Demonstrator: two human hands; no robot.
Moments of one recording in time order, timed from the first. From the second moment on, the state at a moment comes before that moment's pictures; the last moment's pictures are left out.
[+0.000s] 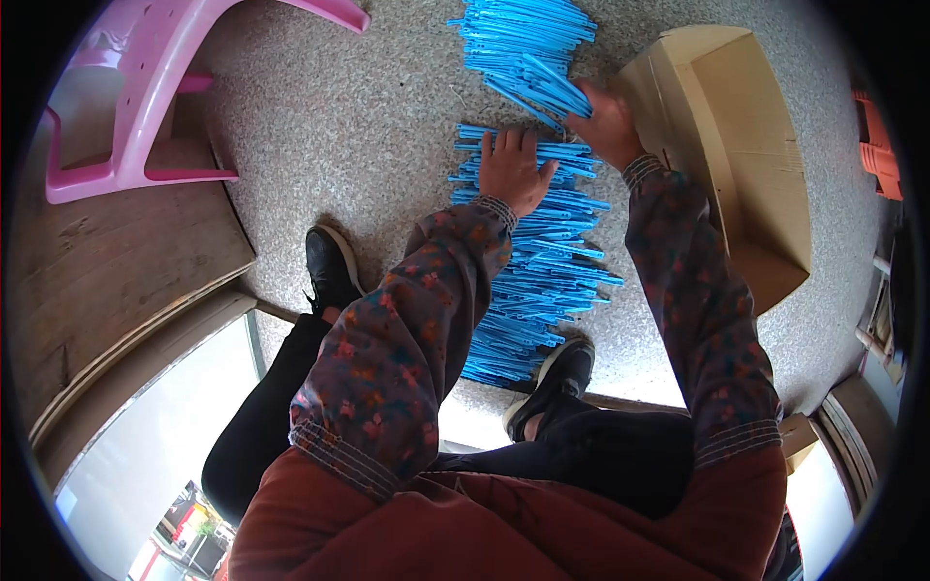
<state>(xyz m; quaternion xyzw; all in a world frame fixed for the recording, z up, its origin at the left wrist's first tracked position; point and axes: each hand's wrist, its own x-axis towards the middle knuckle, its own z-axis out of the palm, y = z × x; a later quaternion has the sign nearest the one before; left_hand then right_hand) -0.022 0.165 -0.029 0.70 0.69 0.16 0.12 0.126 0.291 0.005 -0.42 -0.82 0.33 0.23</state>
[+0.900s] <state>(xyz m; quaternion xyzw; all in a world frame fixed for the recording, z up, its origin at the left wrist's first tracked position) -0.028 0.171 0.123 0.27 0.66 0.59 0.37 0.125 0.280 0.073 -0.25 -0.92 -0.09 0.29</state>
